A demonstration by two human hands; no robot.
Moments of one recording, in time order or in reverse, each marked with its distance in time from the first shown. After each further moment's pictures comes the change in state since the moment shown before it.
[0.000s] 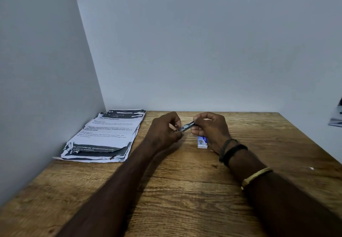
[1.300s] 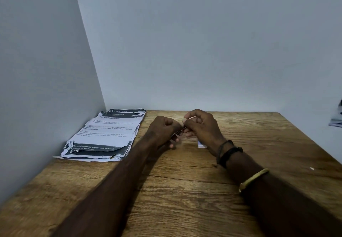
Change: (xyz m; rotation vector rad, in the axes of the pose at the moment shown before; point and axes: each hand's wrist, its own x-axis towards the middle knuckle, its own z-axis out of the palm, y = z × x) left_hand 0.005 -0.006 0.002 -0.470 -0.117 -0.339; right_hand -0.007 -0.002 0.014 -0.151 -0.211 -0.172
